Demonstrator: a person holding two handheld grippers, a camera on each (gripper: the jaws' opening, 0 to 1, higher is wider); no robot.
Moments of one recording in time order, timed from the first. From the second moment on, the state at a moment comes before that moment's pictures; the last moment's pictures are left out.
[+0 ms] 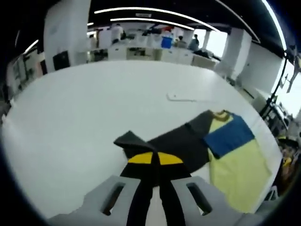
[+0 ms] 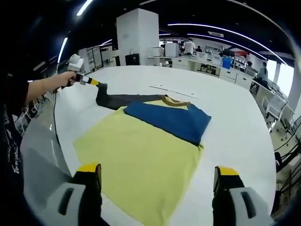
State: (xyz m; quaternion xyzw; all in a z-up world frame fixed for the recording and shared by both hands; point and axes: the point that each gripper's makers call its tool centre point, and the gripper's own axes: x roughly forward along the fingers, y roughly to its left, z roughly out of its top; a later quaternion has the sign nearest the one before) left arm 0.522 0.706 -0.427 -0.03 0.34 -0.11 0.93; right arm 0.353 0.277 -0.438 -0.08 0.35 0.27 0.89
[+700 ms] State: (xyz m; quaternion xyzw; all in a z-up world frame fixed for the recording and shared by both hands) left arm 0.543 0.611 -0.399 -0.04 0.30 -0.18 0.93; right arm 0.343 0.275 -0.443 -0.08 0.35 0.27 0.89
